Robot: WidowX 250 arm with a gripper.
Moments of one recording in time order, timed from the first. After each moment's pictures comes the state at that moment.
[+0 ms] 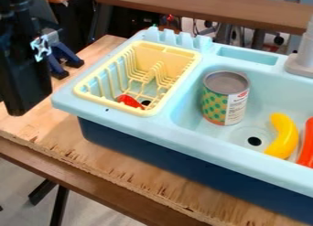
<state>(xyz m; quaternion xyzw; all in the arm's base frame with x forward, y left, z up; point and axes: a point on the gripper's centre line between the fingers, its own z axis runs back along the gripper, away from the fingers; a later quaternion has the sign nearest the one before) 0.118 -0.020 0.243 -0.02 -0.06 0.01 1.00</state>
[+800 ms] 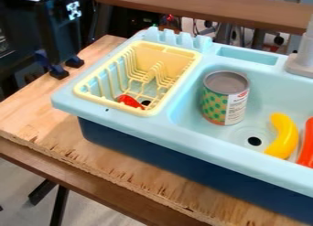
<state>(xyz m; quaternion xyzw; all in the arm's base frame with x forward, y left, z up) 0.187 0.019 0.239 -0.03 -0.05 -0.04 1.00</state>
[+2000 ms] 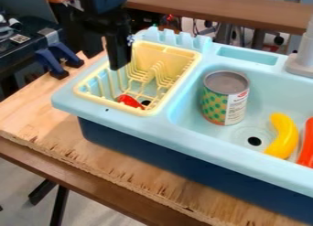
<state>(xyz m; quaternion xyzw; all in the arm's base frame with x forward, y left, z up) 0.292 0.032 0.185 -0.01 -0.09 -0.11 0.99</state>
